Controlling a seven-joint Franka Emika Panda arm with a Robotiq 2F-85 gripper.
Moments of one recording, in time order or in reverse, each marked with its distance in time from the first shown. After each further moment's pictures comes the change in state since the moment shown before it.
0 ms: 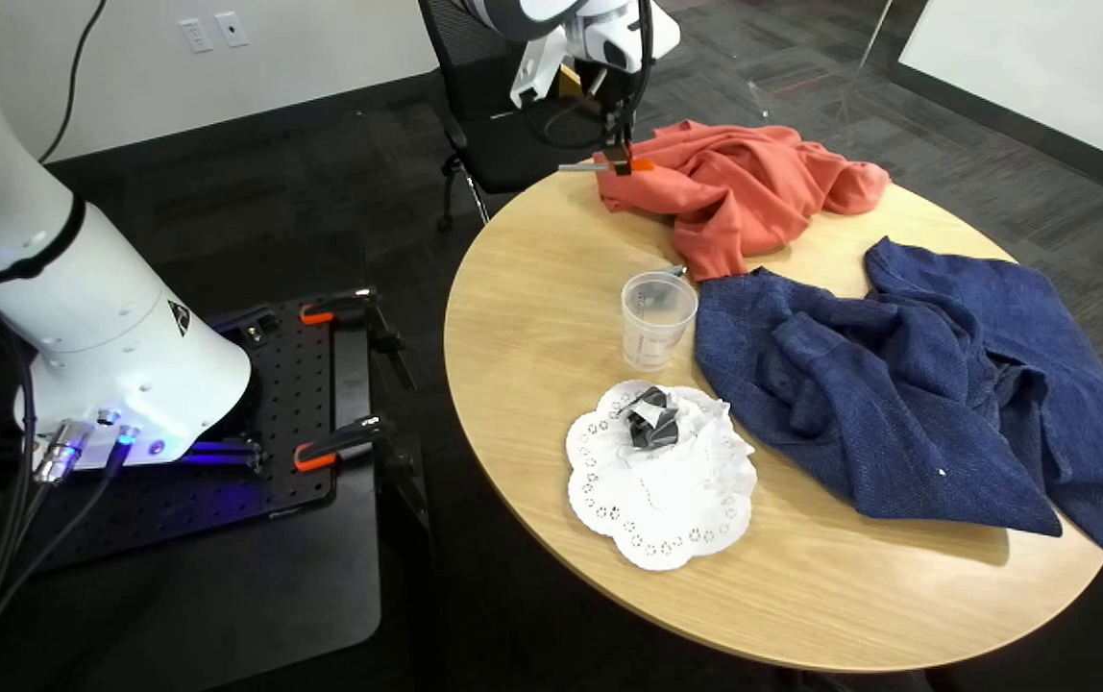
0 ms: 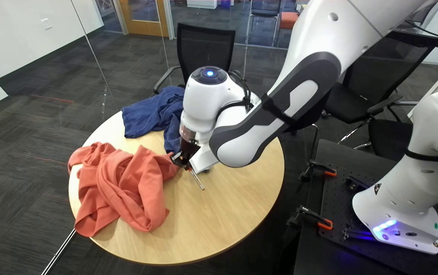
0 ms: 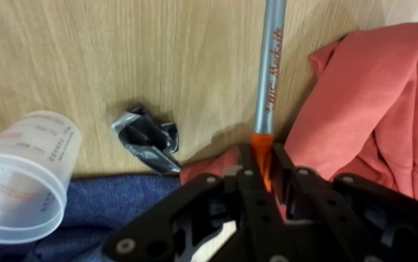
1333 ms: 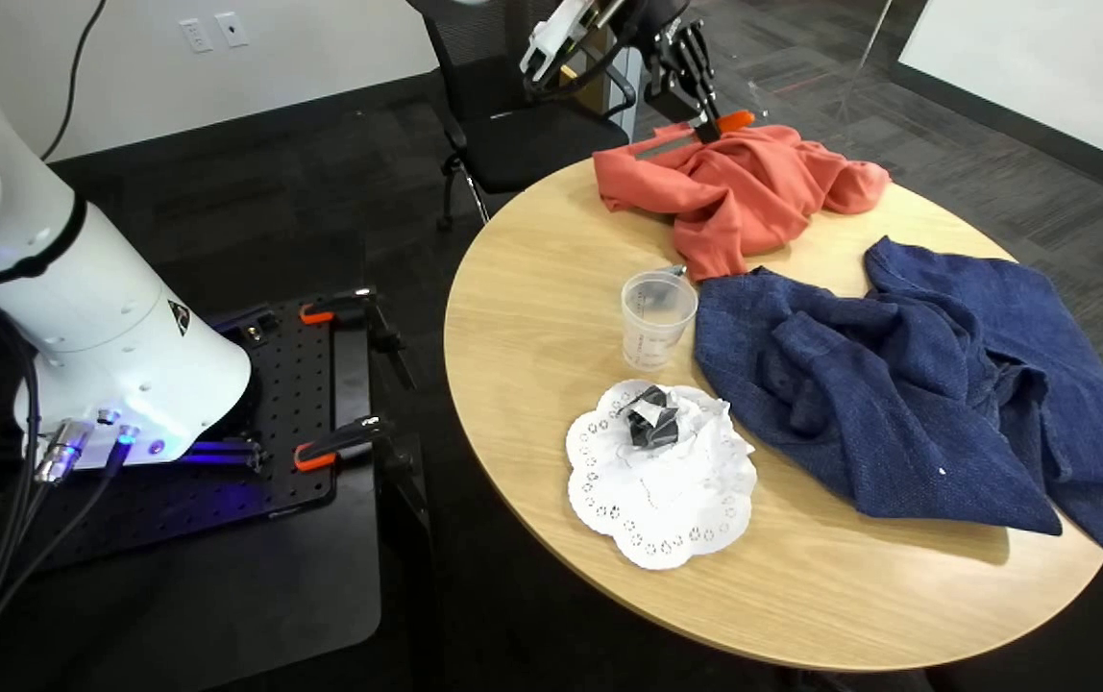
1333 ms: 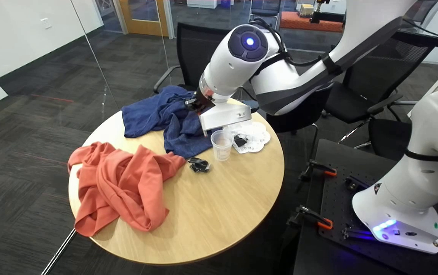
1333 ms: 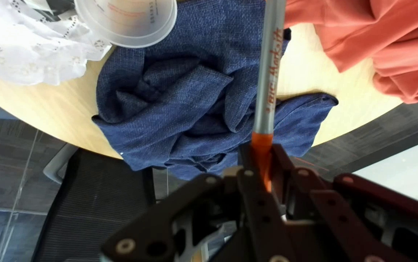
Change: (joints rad) arm 0.039 -0.240 -0.248 -0.067 -1.015 -0.028 0.916
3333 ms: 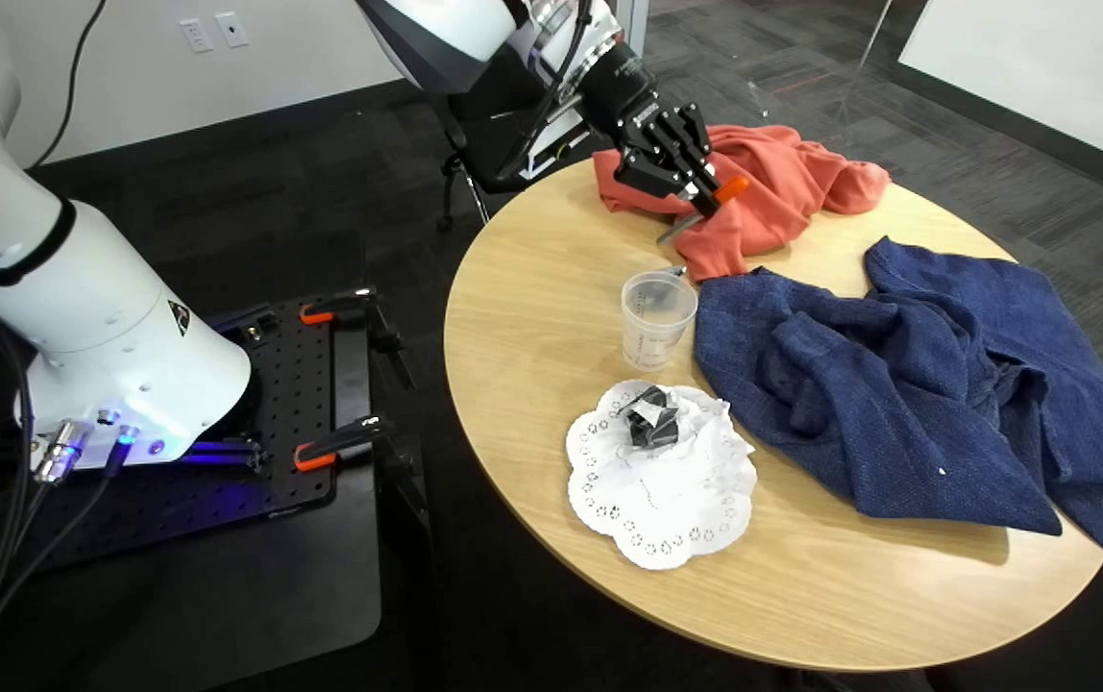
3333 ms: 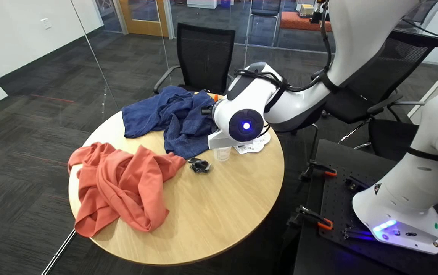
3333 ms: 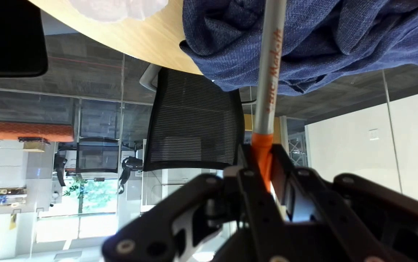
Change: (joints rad) arm -0.267 0.083 0.369 -0.039 -0.602 -0.498 0.758
